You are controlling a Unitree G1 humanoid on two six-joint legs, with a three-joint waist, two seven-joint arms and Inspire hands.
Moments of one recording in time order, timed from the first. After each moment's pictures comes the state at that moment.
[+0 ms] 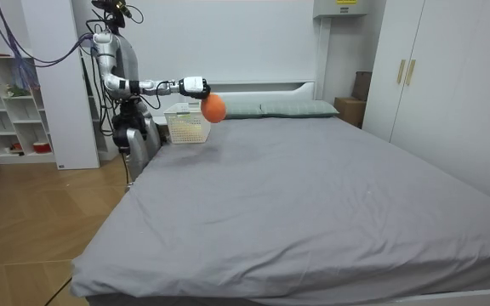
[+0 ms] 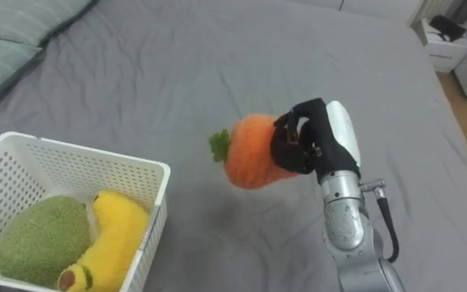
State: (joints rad) left arm 0.17 0.18 0.12 1.04 -0.44 0.00 0.07; right arm -0.03 -0.31 0.13 0.02 -0.32 0.01 -0.13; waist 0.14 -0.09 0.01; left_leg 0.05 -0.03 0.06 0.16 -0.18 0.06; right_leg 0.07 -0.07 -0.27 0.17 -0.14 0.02
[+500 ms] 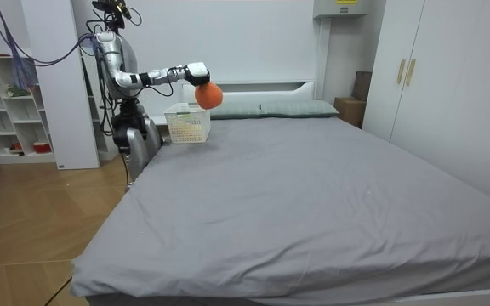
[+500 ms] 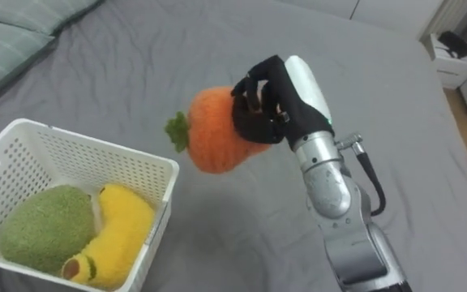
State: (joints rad) left arm 0.16 0.19 0.11 1.08 -0.40 0.00 0.05; right arm -0.18 -0.31 0.27 -0.17 -0.36 0.09 0.04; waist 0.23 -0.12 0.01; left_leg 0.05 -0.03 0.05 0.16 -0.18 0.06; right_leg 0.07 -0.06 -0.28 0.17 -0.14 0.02
